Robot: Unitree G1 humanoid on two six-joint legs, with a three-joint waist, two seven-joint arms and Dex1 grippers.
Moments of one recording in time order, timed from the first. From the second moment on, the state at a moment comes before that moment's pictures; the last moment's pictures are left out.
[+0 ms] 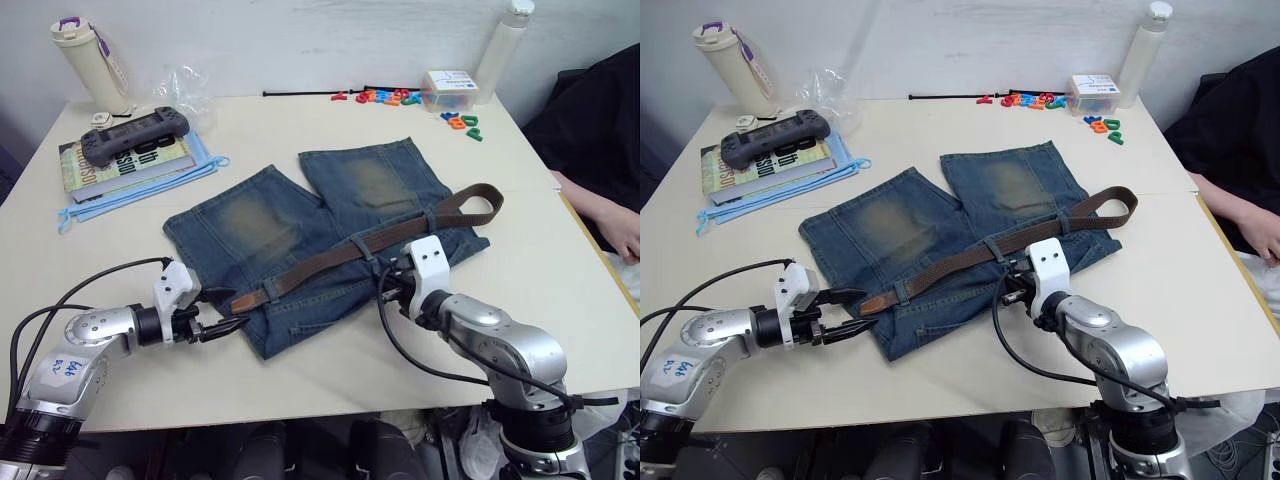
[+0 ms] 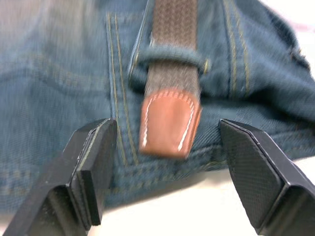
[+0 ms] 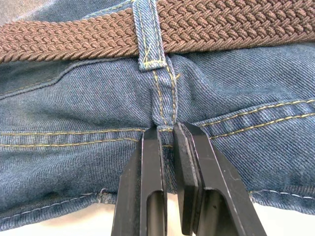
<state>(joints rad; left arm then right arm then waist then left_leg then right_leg) -0.10 0.84 0.02 -0.05 -0.51 0.32 -0.88 -0.29 -0.31 0.02 -0.49 0.45 1.13 0.12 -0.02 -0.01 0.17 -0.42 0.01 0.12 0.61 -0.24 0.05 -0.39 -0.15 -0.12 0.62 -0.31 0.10</state>
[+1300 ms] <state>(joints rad) -0.13 0.76 0.06 -0.08 -0.44 0.32 -0.94 -0.28 -0.29 0.02 -0.50 0.43 1.13 0.11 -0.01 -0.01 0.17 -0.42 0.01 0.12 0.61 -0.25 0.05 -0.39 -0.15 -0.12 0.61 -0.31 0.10</state>
